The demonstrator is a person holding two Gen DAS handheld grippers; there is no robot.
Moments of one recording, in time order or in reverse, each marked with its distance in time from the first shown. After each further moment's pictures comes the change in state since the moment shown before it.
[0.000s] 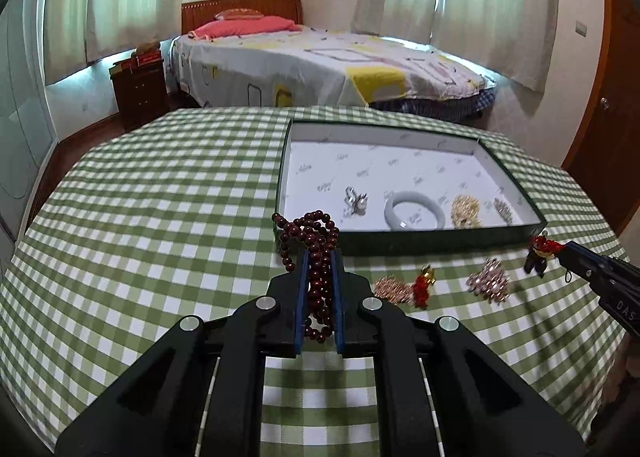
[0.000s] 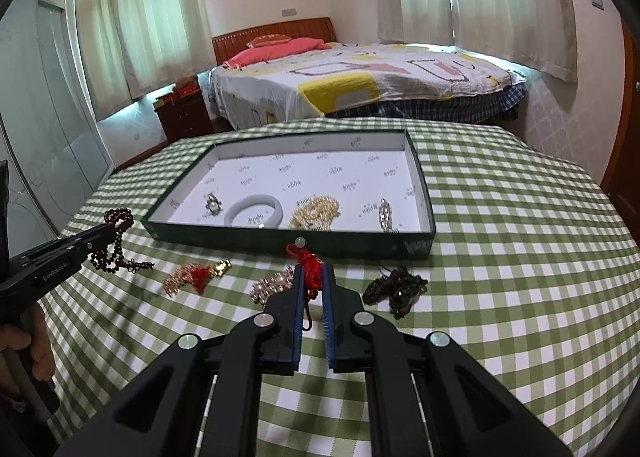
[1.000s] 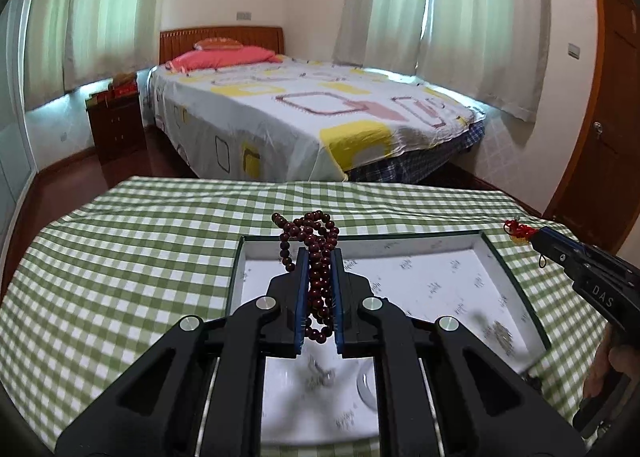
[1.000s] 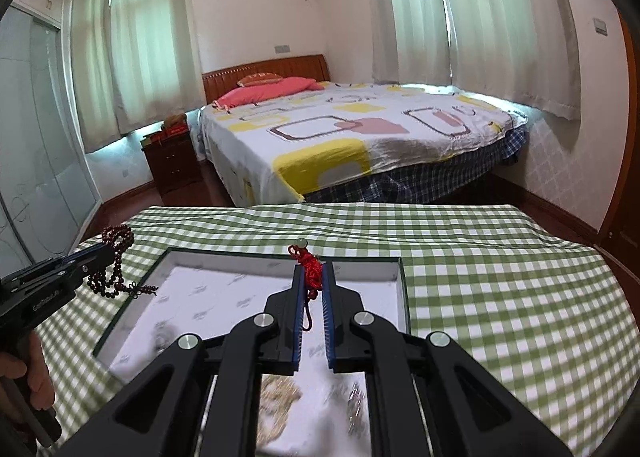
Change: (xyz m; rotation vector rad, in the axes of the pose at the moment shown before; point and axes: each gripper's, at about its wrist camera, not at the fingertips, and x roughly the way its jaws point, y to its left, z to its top) left arm 0.096 -0.029 0.128 0.012 -0.082 -0.060; right arm 0.082 -0.030 0.128 -0.010 -0.122 -0.035
